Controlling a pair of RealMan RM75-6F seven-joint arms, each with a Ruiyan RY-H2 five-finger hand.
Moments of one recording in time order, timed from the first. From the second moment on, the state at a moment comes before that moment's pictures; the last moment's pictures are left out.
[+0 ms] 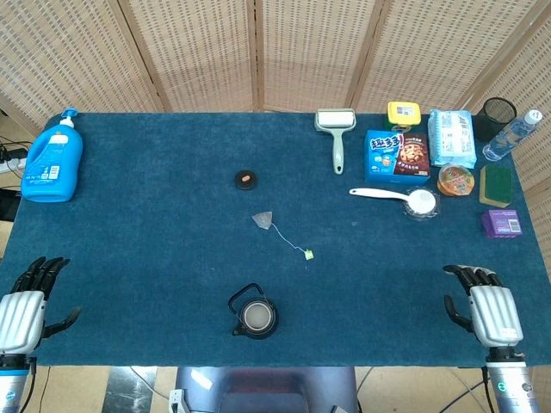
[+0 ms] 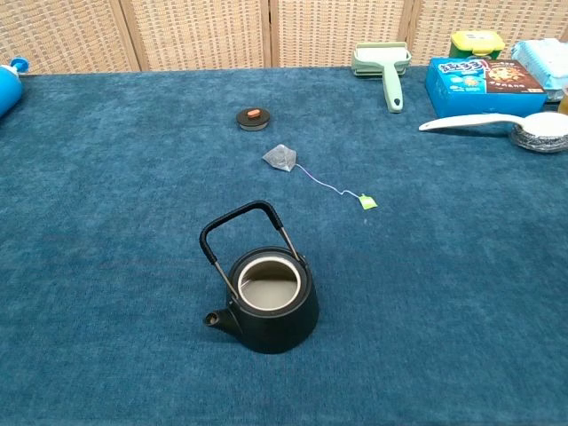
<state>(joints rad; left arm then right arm) -0.03 -1.23 -0.01 -1.65 1.51 1.53 0.08 0.09 -1.24 0.06 -1.57 -1.52 1.48 -0.04</state>
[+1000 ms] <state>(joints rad) -0.04 -1.20 -0.02 -1.68 1.51 1.53 0.11 0.11 -1.24 0.06 -1.54 -1.51 1.45 -0.01</state>
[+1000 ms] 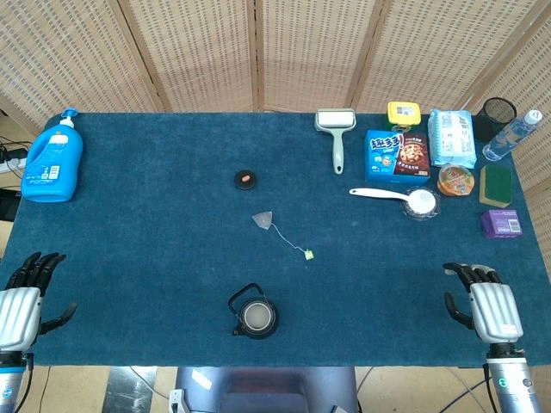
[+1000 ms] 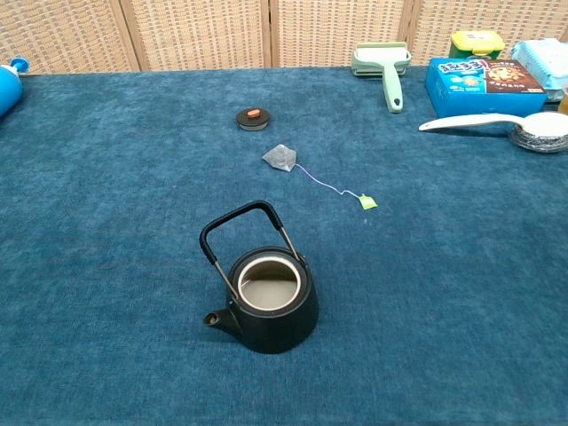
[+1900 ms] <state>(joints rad) -0.20 -1.13 -0.12 -1.74 1.47 1.37 0.20 0.53 -1.19 0.21 -1.55 -1.42 0.92 0.11</state>
